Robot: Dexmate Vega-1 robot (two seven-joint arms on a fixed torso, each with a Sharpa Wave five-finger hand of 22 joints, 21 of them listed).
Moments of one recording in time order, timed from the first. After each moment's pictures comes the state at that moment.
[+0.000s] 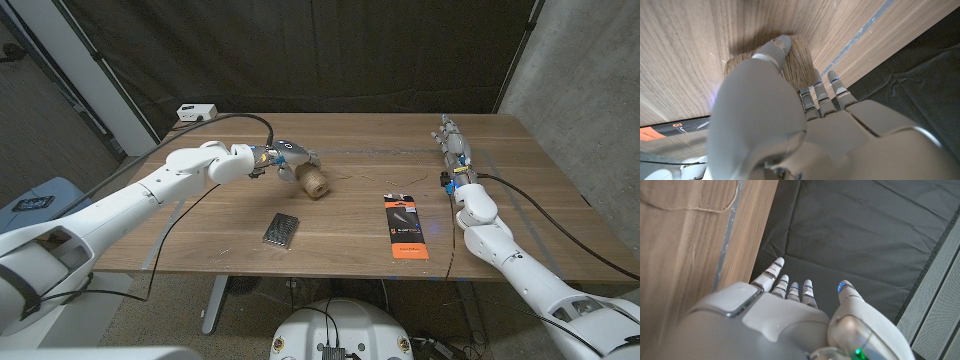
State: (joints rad) left arm 0.48 0.85 0.76 -1.55 0.76 -0.38 -0.20; left_hand 1.39 0.04 0.43 -0.17 0.40 0.29 0.04 0.54 0.42 0.16 -0.02 0.79 0.73 0.26 -0.03 0.67 0.56 0.19 0.08 0.41 0.24; right arm -0.82 -0.45 -0.33 -1.13 0.52 0.54 -0.12; right_hand 0.27 0.16 0.34 0.00 0.18 0.03 -0.04 0.20 0.20 -0.10 0.00 0.20 0.20 -0.07 0.02 0.22 0.23 0.22 -0.03 0.20 0.17
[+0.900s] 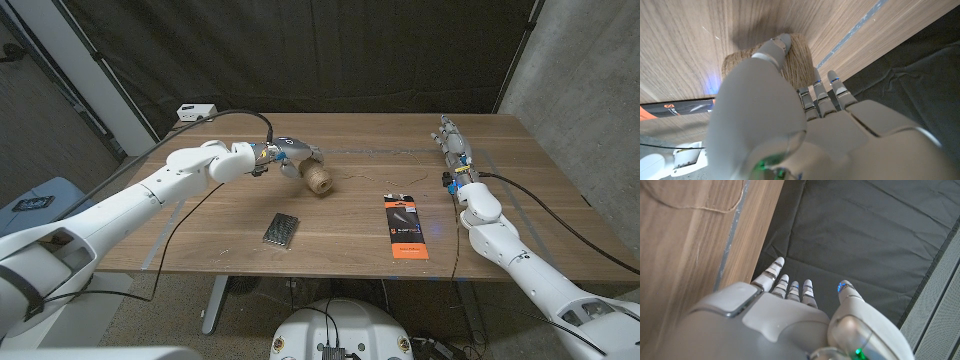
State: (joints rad) left arm 0.50 0.83 0.74 -1.56 0.71 -0.37 -0.17; left_hand 1.39 0.05 0.43 -0.17 0.39 0.31 0.03 0.56 0.43 0.18 -0.03 0.79 0.73 0.28 -0.04 0.67 0.56 0.19 0.08 0.41 0.24; right arm -0.84 -0.49 -0.33 -1.19 0.52 0.49 -0.12; right_hand 0.27 0.16 0.34 0.00 0.18 0.03 -0.04 0.20 0.20 -0.10 0.00 0.20 0.20 -0.07 0.02 0.22 0.22 0.22 -0.03 0.20 0.17
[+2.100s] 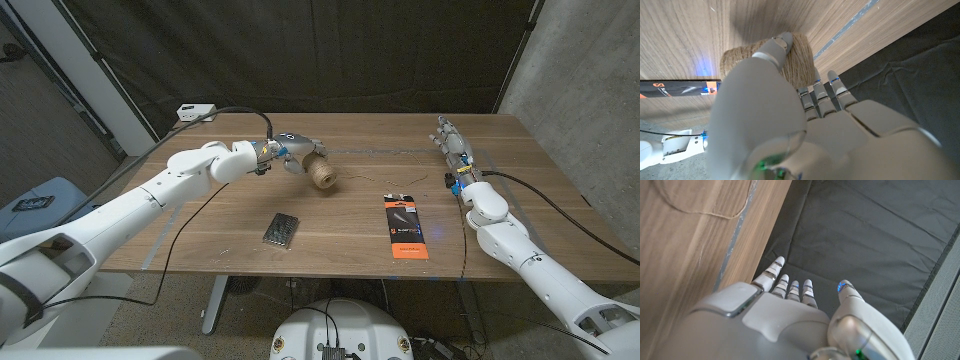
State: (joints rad) left arm 0.53 0.83 0.71 -1.61 0.65 -0.33 -0.16; left_hand 1.40 0.04 0.43 -0.17 0.38 0.33 0.02 0.58 0.43 0.20 -0.04 0.79 0.73 0.30 -0.04 0.67 0.55 0.19 0.08 0.42 0.23; right arm -0.87 -0.55 -0.34 -1.27 0.51 0.43 -0.10; right_hand 0.27 0.16 0.34 -0.01 0.18 0.03 -0.04 0.20 0.20 -0.10 0.00 0.20 0.20 -0.07 0.02 0.22 0.23 0.22 -0.03 0.20 0.17
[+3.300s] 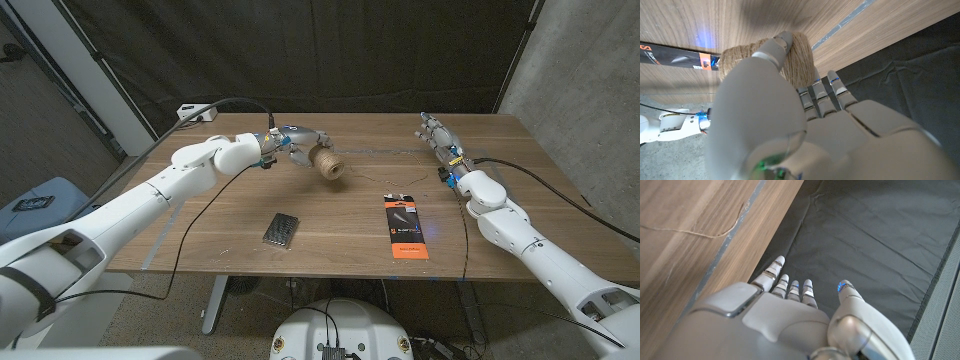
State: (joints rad) left arm 0.51 0.79 0.69 -1.60 0.54 -0.30 -0.20; left_hand 1.39 0.04 0.43 -0.17 0.38 0.33 0.02 0.60 0.43 0.21 -0.05 0.79 0.73 0.31 -0.04 0.67 0.56 0.19 0.08 0.42 0.23; right arm -0.80 -0.59 -0.39 -1.28 0.48 0.36 0.00; right_hand 0.27 0.16 0.34 -0.01 0.18 0.03 -0.04 0.20 0.20 -0.10 0.00 0.20 0.20 -0.07 0.02 0.22 0.22 0.22 -0.03 0.20 0.17
